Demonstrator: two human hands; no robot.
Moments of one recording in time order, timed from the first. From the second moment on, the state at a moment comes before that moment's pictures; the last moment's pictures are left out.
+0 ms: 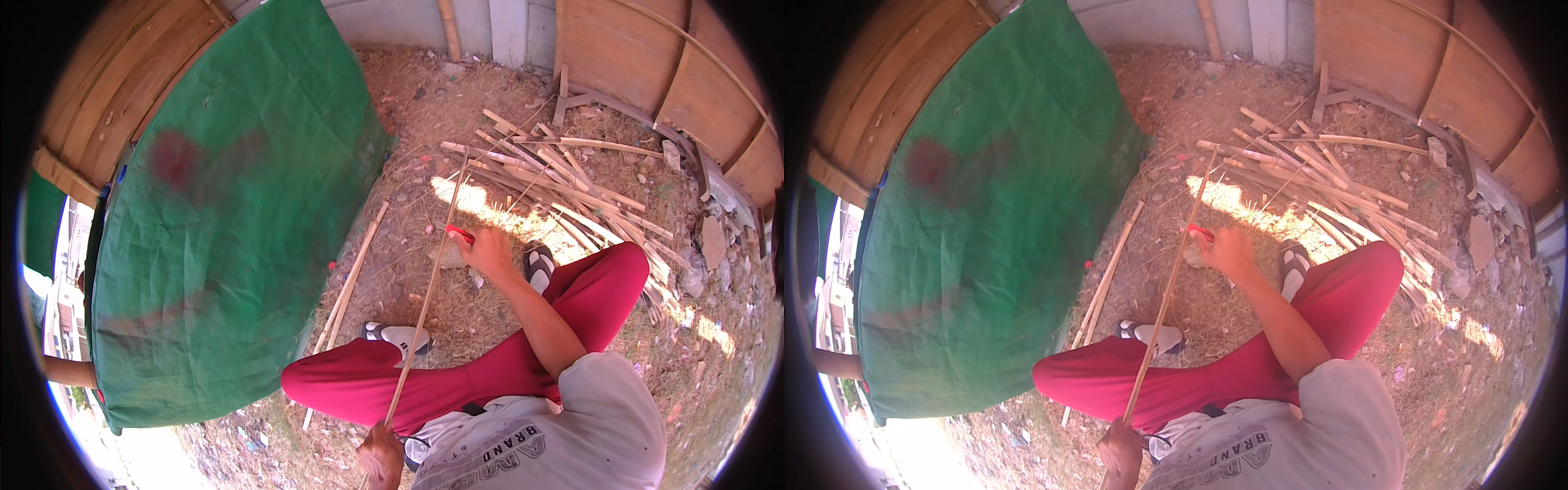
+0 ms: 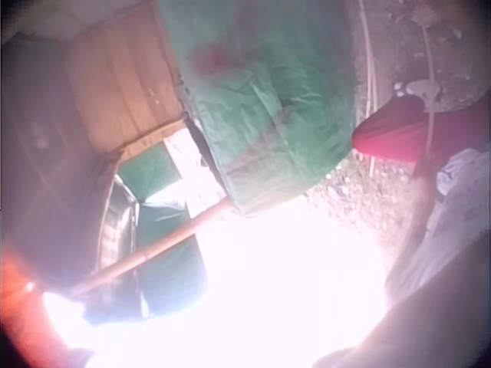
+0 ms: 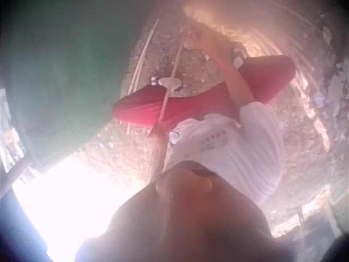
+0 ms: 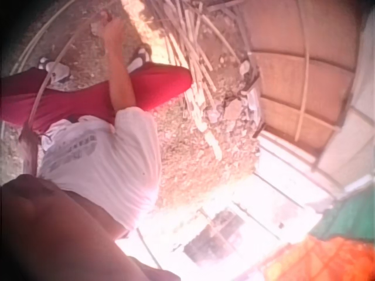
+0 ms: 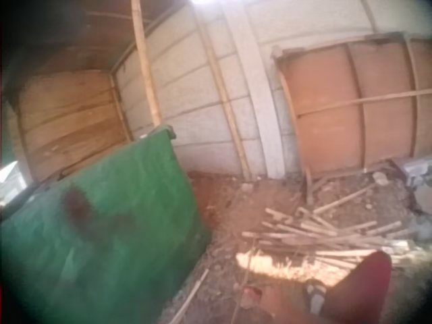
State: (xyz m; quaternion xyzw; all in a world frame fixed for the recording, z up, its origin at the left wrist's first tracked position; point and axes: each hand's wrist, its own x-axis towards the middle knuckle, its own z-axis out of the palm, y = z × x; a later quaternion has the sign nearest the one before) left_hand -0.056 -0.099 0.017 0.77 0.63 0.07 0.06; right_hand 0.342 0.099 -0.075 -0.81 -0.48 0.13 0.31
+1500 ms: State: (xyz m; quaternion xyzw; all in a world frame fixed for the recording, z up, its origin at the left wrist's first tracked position) left_hand -0.173 -0.126 0.031 0.72 0.69 0.00 -0.07; right_hand 0.383 0.091 -0.131 -0.77 -0.48 0.41 -0.03
